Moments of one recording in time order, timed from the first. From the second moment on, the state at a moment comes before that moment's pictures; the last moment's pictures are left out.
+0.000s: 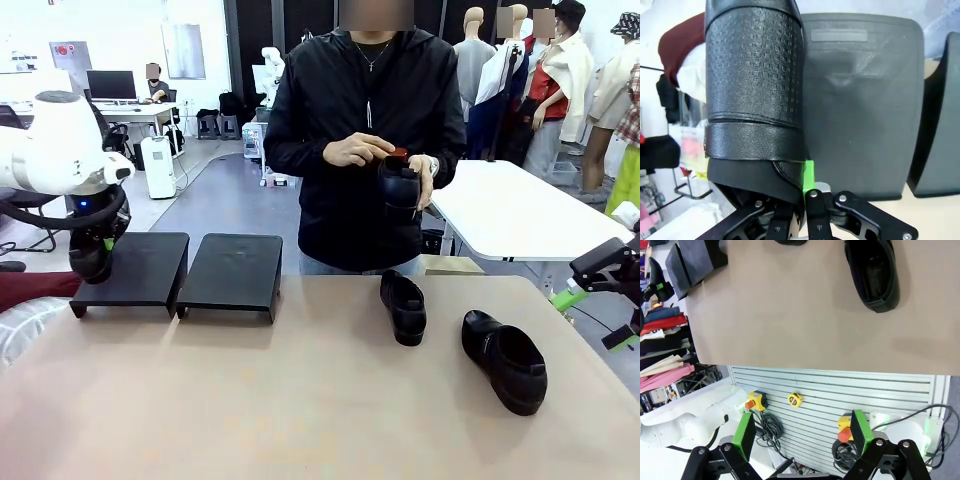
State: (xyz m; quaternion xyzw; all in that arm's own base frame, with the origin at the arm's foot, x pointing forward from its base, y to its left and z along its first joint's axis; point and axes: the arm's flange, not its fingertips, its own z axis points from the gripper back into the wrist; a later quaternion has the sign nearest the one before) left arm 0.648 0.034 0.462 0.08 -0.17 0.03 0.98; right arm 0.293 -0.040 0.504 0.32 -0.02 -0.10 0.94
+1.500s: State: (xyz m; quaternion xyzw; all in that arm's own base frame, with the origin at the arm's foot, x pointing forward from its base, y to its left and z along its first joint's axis) left arm 0.595 0.002 0.507 0.08 -0.19 0.01 0.98; right arm 0.293 -0.040 0.504 0.32 -0.02 -0.10 0.94
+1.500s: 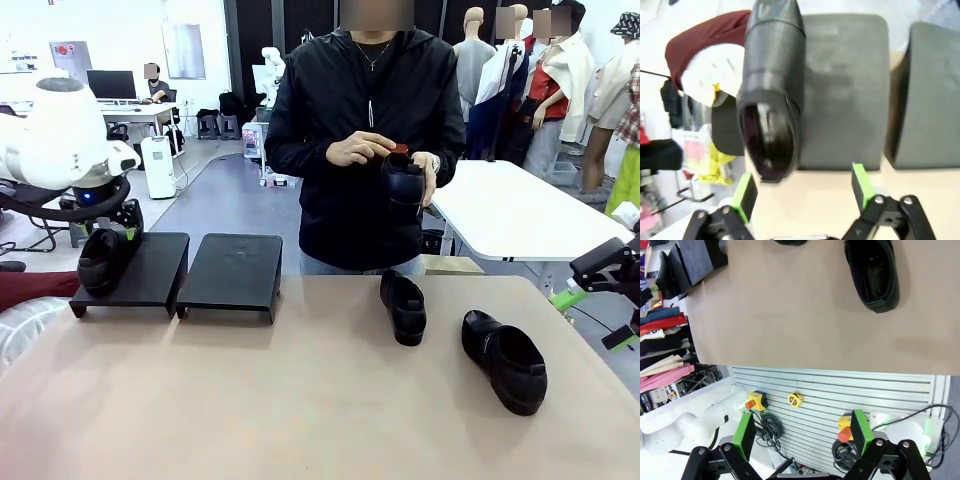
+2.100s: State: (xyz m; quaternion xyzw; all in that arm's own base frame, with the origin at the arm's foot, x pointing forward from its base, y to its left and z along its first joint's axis) left arm 0.398 -0.010 0.566 -0.07 -0.17 -0.23 0.96; right arm 0.293 -0.040 0.504 0.32 -0.02 -0.10 0.94
